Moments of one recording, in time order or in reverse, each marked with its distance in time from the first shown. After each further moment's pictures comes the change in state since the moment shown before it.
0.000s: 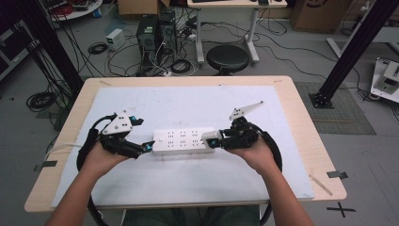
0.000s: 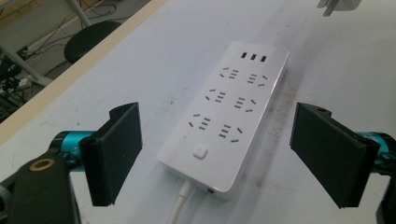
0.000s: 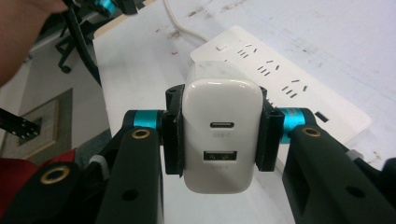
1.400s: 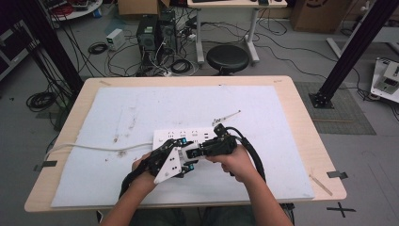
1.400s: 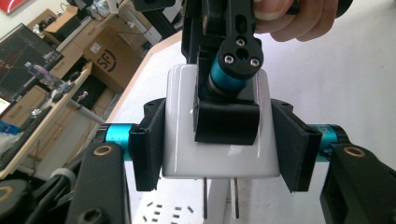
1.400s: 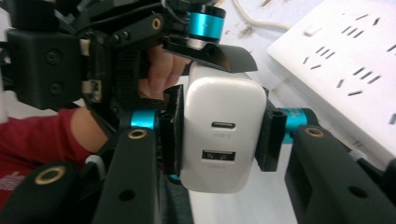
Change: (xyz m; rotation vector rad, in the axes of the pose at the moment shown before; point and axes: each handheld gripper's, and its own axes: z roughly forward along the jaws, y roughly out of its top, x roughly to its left) left arm -0.113 0.011 0.081 -0.225 0.004 0.485; right arm -0.005 -0.013 0.067 -0.031 0.372 0.204
